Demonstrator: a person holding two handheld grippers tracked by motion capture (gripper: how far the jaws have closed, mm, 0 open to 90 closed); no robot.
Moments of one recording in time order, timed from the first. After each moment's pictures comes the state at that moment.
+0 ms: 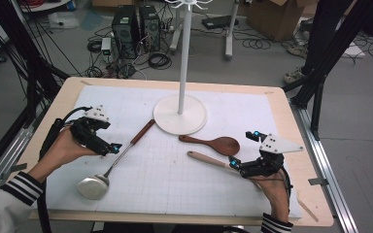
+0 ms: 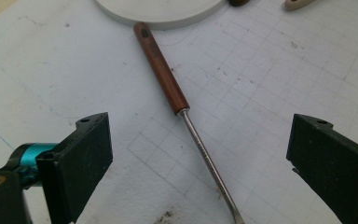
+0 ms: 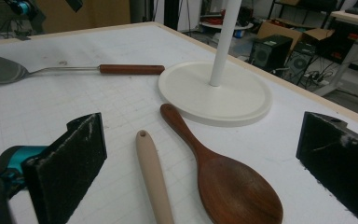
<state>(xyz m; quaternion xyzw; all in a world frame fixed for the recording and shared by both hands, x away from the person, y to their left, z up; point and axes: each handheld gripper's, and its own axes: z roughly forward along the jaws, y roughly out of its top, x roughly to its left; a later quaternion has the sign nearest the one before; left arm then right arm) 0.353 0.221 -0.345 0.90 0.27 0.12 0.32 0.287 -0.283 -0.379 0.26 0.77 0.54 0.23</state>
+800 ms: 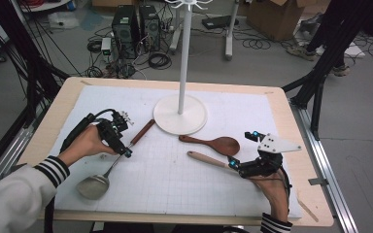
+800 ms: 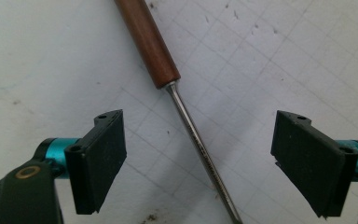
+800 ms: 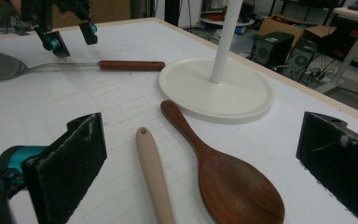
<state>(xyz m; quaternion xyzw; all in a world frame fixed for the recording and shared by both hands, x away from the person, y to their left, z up) 0.392 0.175 -0.381 0.94 0.30 0.02 0.16 0.289 -0.281 -0.380 0.26 0.77 0.53 0.23</state>
